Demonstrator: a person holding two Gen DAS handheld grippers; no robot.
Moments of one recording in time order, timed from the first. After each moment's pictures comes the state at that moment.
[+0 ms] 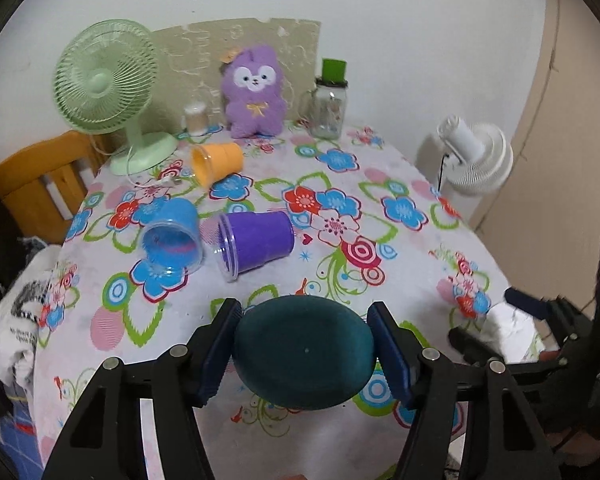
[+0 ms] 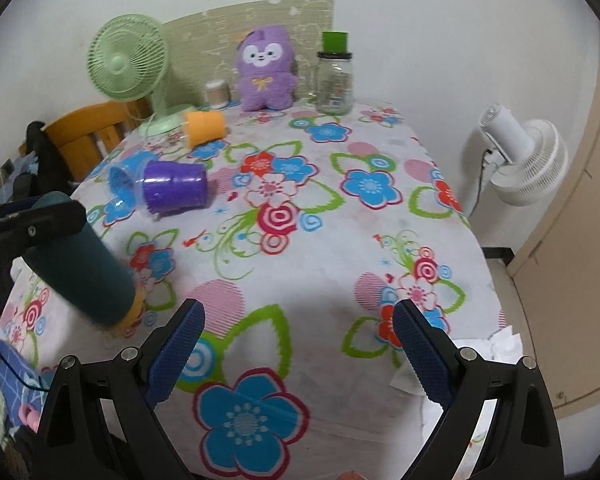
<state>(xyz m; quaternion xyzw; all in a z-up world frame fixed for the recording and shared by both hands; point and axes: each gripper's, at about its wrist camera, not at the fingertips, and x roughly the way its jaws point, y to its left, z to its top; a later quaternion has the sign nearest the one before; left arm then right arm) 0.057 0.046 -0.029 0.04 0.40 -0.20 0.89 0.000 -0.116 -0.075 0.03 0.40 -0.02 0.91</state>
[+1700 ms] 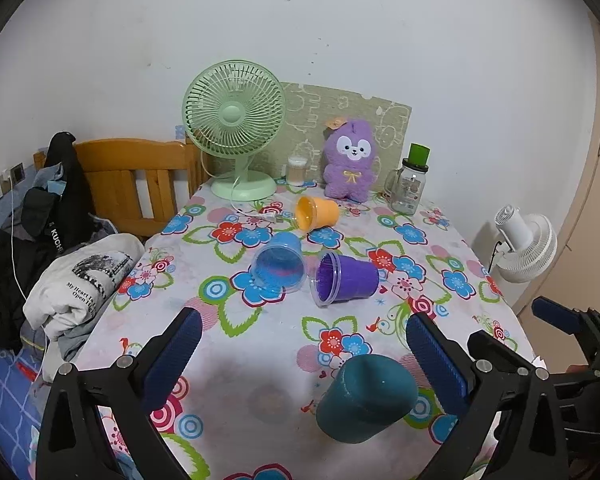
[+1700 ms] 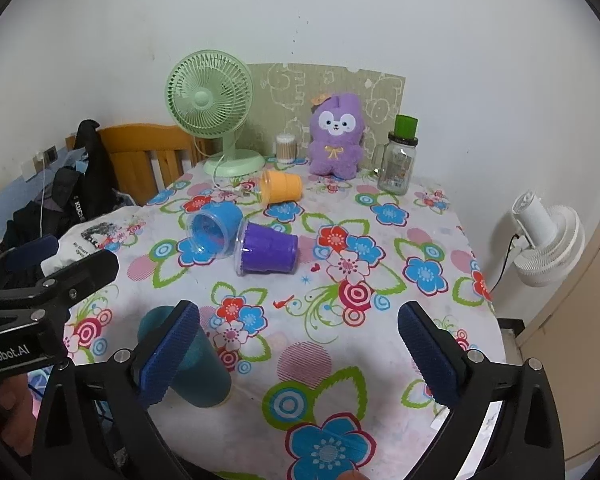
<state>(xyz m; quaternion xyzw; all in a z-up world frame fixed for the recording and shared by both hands) -0.002 0.127 -0.007 -0.04 0.29 -0.07 0.95 -0.011 -0.037 -0.005 -0.03 0.32 0.04 0.95</state>
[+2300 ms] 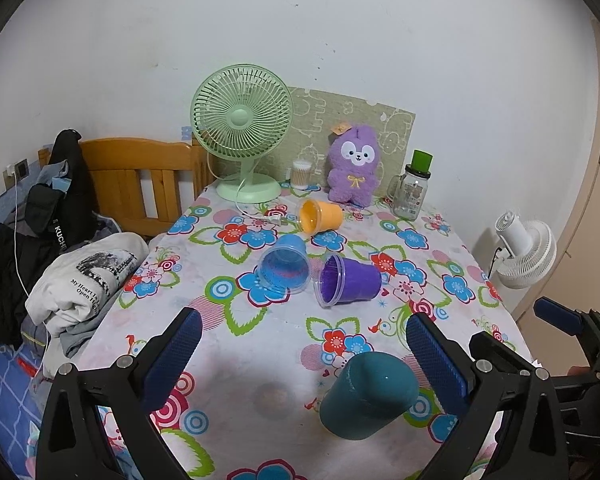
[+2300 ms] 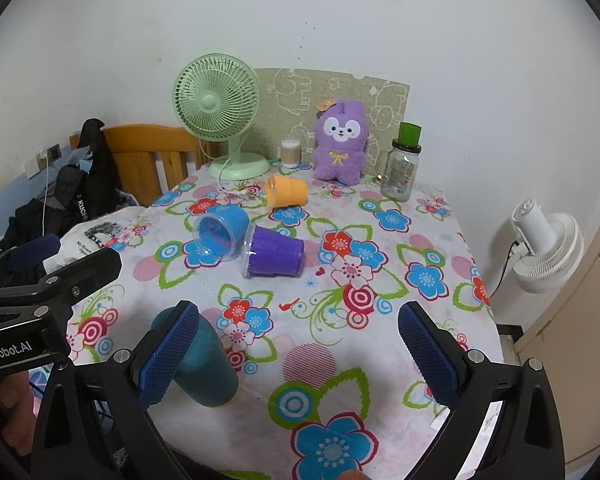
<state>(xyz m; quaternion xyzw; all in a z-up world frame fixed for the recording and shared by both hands) -0.010 0.133 -0.001 -0.05 0.29 -0.07 0.95 -0.017 -0.029 0.000 -0.04 0.31 0.04 0.95</state>
